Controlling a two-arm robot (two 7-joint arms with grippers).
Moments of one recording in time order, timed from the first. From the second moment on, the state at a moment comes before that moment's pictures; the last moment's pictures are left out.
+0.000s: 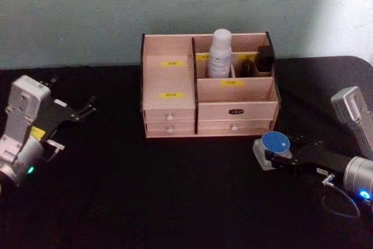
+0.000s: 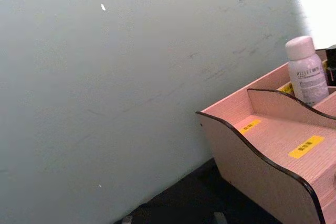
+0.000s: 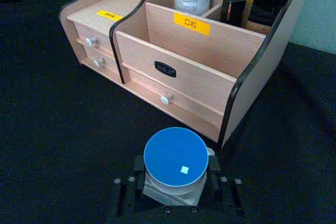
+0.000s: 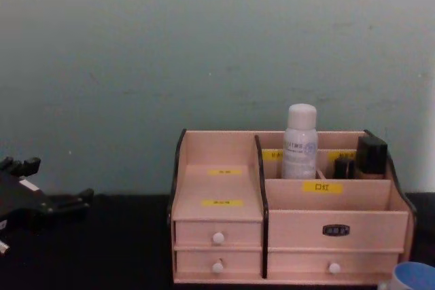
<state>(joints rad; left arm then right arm) -0.20 0.60 0.45 -1.41 -0.25 -0.12 0.03 0.07 0.64 -0.32 -1.56 0.49 0.28 0.43</state>
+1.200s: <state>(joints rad) -0.20 0.60 0.45 -1.41 -0.25 -0.12 0.03 0.21 0.65 -0.44 -1.57 0.56 0.28 0.57</state>
